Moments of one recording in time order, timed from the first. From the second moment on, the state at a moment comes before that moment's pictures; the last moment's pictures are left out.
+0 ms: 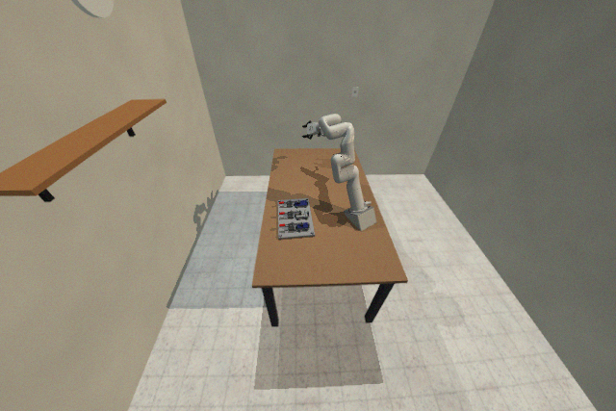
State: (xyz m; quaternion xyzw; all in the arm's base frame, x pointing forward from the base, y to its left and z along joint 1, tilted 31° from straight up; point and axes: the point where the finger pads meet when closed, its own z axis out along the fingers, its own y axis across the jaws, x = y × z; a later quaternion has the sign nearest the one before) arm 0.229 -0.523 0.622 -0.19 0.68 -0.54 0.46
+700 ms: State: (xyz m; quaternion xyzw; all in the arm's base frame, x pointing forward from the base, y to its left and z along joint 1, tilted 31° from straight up) arm 0.229 -0.522 0.622 -0.19 0.68 -0.54 0.46
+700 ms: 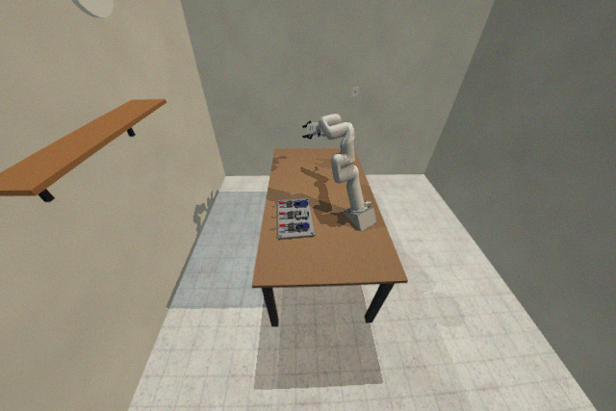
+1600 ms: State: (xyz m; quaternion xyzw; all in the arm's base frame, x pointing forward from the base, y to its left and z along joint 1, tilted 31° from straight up) arm 0.252 -0.407 0.548 -0.34 0.73 -0.50 0.34
